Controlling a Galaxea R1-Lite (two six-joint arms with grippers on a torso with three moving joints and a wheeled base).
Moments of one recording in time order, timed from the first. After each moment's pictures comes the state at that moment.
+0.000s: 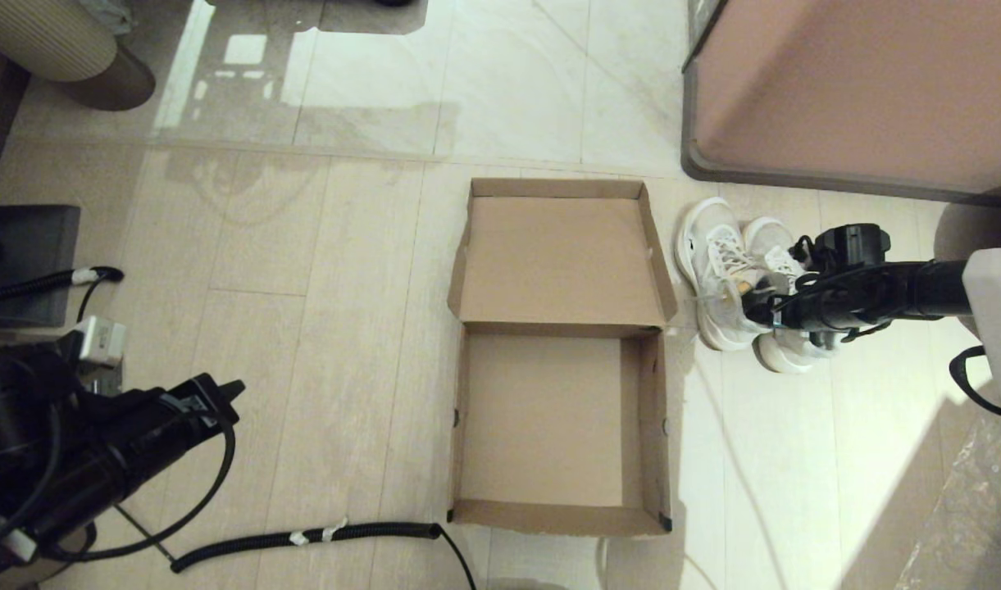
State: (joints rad) left arm -0.03 1.51 -0.36 -0.88 0.00 -0.39; right arm -0.18 2.42 -1.94 0.14 0.00 0.04
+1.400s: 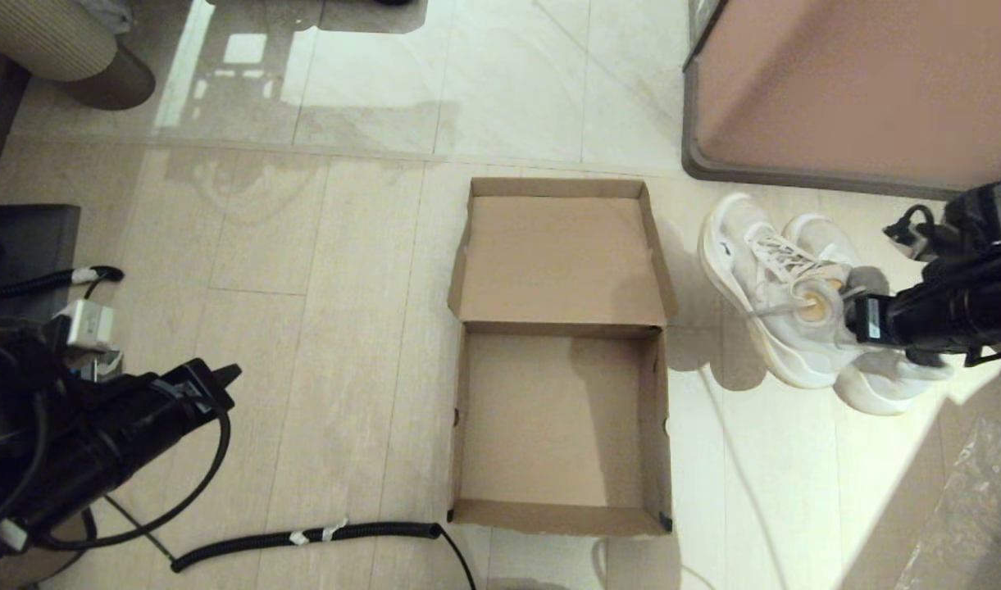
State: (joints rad) left arm -0.03 1.49 -0.40 -0.88 -0.01 -0.39; right arm -0.18 1.73 -1.26 0.21 0.11 0.05
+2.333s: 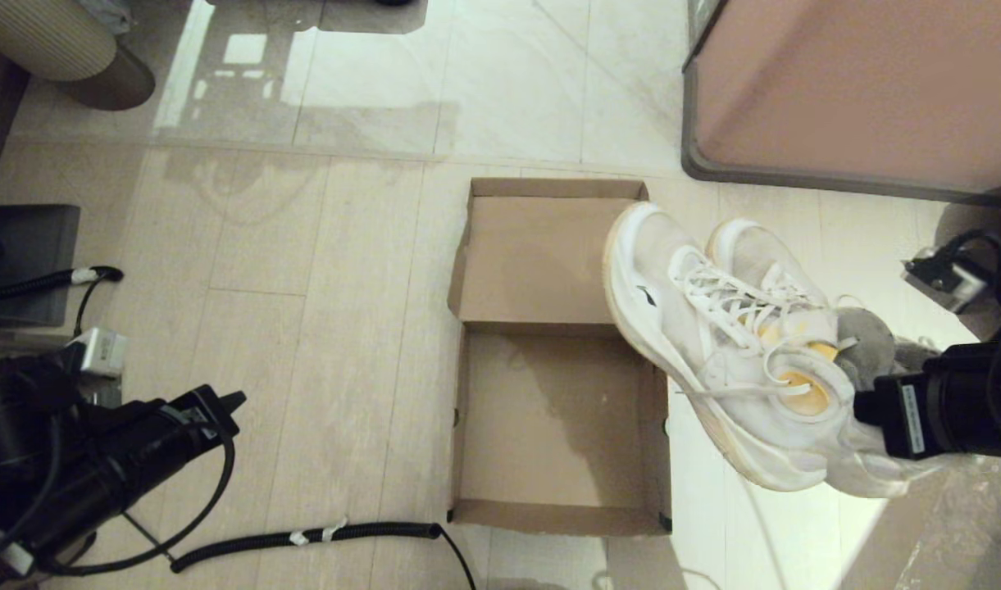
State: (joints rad) left arm -0.03 1.51 -0.33 -0.88 0.00 -0.39; right arm 0.33 1.27 -0.92 0.27 -0.04 0.14
